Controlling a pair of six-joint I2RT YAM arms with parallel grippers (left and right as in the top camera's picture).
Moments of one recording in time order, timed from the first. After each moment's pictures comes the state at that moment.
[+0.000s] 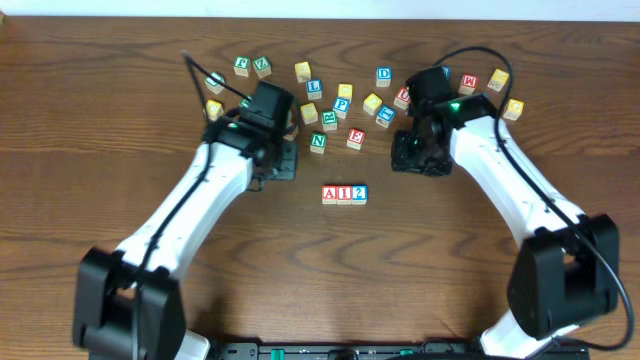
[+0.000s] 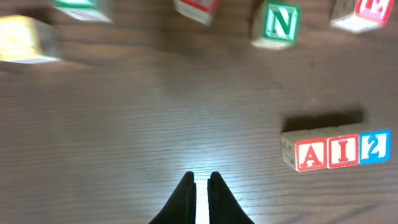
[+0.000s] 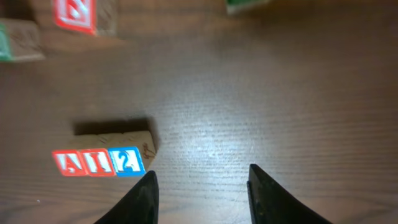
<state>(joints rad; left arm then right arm) -0.37 1.65 1.27 -0.85 -0.01 -0.28 0.31 1.79 1.41 -0.98 -0.10 0.44</state>
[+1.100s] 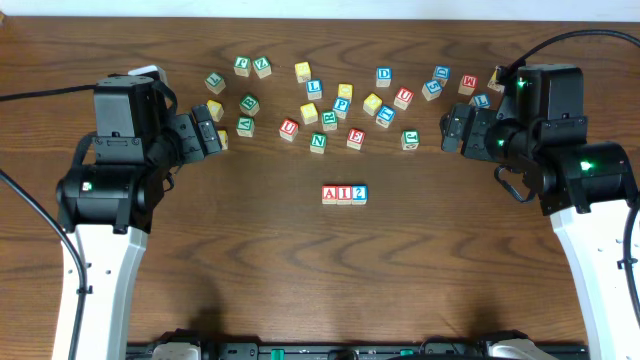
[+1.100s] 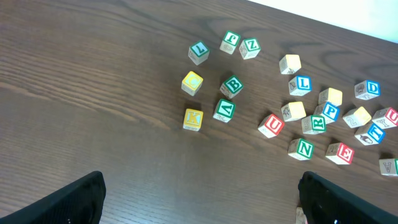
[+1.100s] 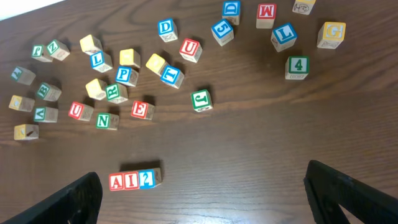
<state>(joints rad) -0.03 1.22 1.31 -0.89 -0.04 -0.27 0.15 1.32 1.42 -0.99 -0.04 0.33</state>
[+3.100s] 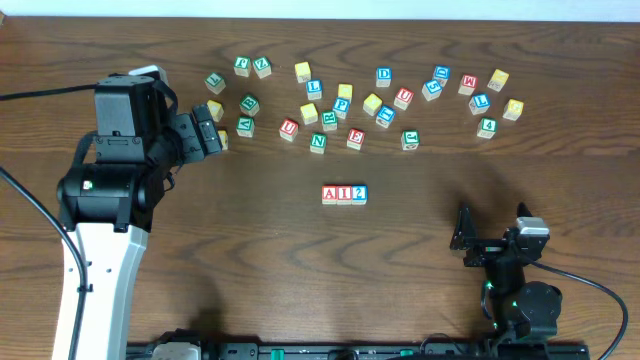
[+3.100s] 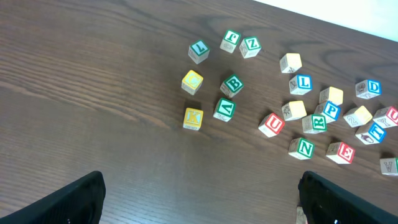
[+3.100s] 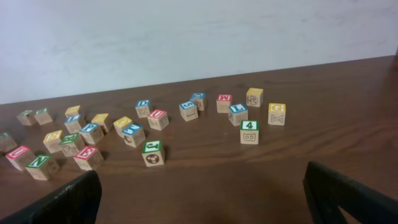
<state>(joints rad) -0.03 1.23 1.31 -0.89 -0.04 -0.27 0.01 0.02 0.01 -0.07 -0.02 0.13</state>
